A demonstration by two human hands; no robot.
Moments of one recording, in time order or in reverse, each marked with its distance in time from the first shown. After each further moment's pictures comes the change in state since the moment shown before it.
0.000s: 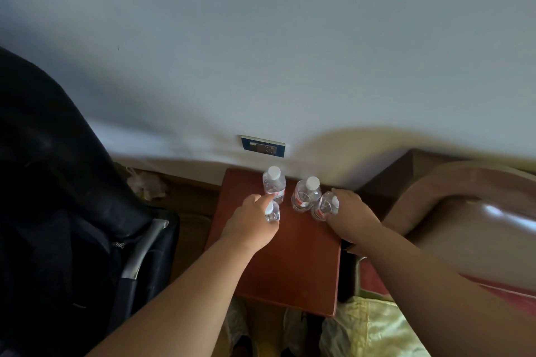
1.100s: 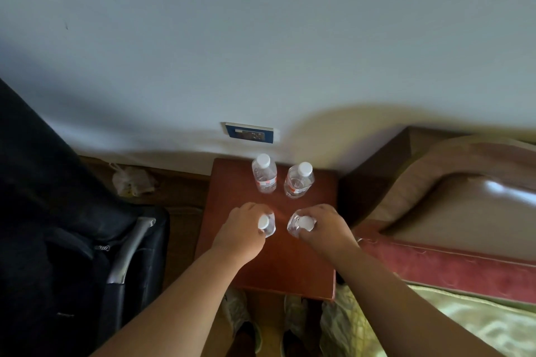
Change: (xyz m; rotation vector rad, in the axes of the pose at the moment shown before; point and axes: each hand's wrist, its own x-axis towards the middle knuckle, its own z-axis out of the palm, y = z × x) left_hand -0.001 -0.026 0.032 0.037 -0.035 0.136; right_hand -0.030 0.000 0.068 0.300 0.082 -0.197
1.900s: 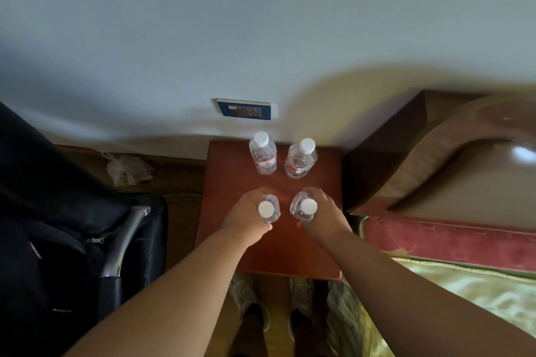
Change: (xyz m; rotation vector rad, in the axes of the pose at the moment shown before) left_hand 0.014 0.000 0.015 -0.228 -0.104 -0.098; right_hand 0.018 0.026 0.047 0.109 0.031 0.169
